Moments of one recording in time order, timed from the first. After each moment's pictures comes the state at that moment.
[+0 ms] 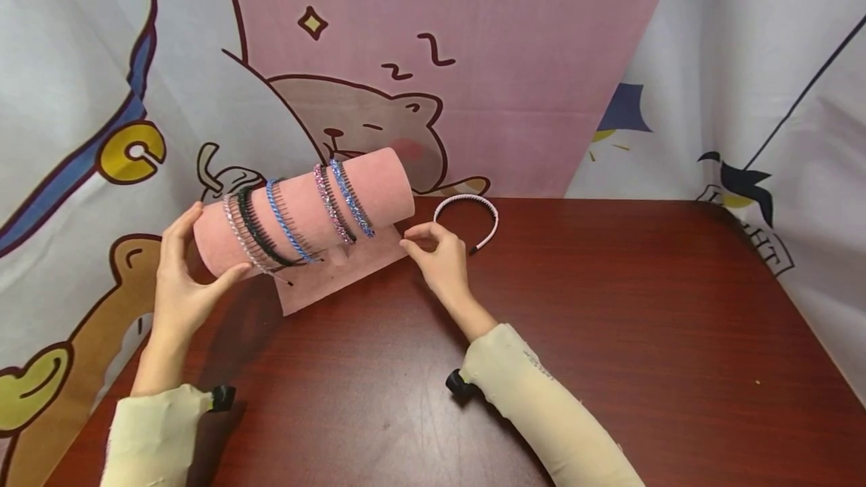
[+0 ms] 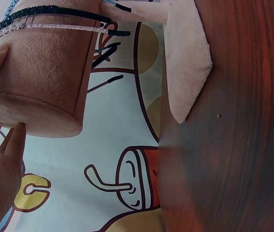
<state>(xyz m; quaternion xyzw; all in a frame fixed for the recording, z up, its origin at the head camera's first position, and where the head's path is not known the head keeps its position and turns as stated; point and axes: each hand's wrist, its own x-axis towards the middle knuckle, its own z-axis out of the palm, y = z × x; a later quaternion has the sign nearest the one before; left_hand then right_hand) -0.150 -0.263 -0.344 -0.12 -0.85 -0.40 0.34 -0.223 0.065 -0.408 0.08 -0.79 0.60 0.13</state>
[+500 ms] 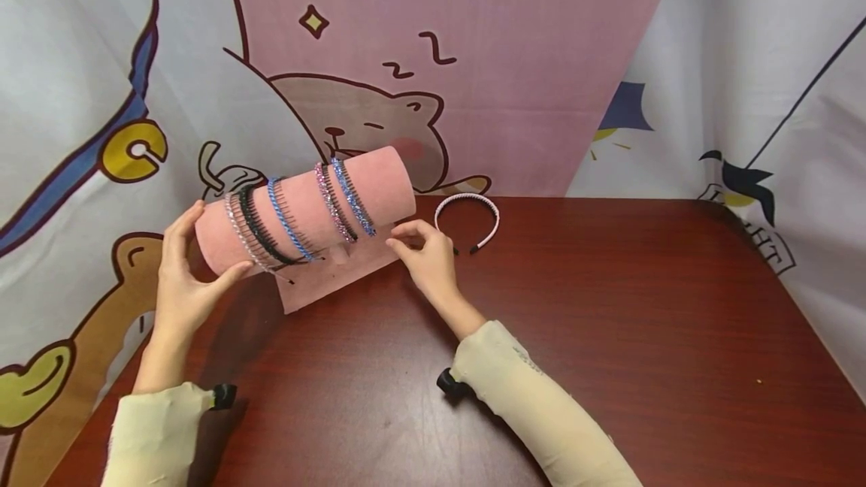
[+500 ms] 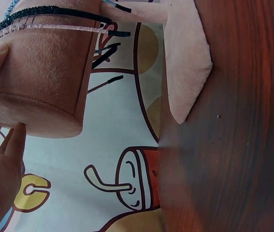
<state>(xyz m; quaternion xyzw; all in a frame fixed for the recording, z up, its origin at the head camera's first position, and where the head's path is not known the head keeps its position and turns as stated) -0.147 -0.259 -0.340 -0.12 -0.85 -0.40 0.33 -0.221 0.049 -0.402 0.11 -0.79 0.59 0.13</state>
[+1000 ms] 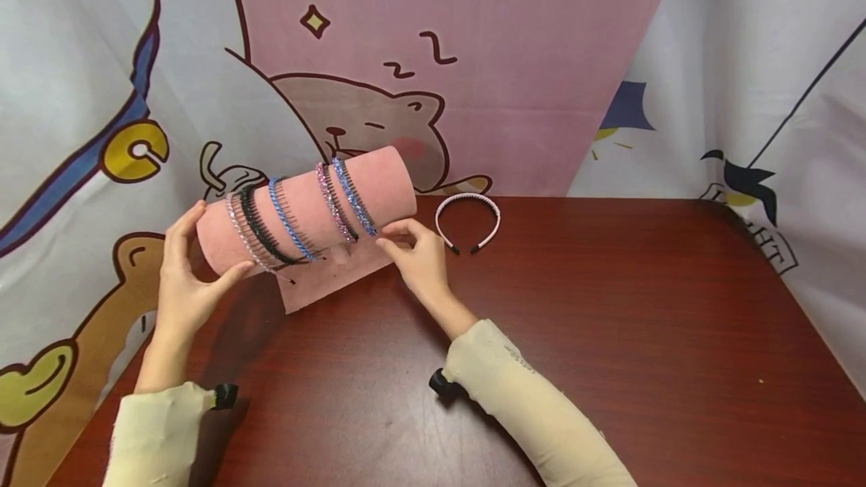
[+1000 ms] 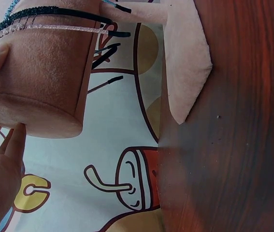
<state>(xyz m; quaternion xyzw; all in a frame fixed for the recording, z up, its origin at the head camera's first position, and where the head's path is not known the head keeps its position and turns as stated) -0.148 -0.260 -0.342 -0.11 -0.85 -0.40 0.33 -0.220 0.033 -0.400 0.11 -0.75 0.64 0.12</state>
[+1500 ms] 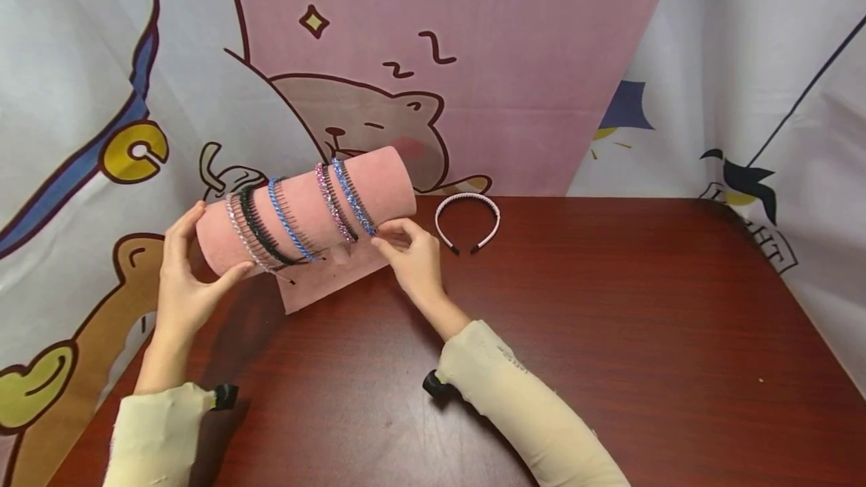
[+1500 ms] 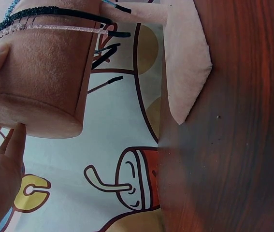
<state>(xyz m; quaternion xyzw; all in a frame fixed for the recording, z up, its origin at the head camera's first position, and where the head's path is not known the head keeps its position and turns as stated) -0.147 -0.258 -0.341 -0.11 -0.85 -0.40 0.33 -0.218 0.023 -0.399 0.10 -0.70 0.69 0.11</state>
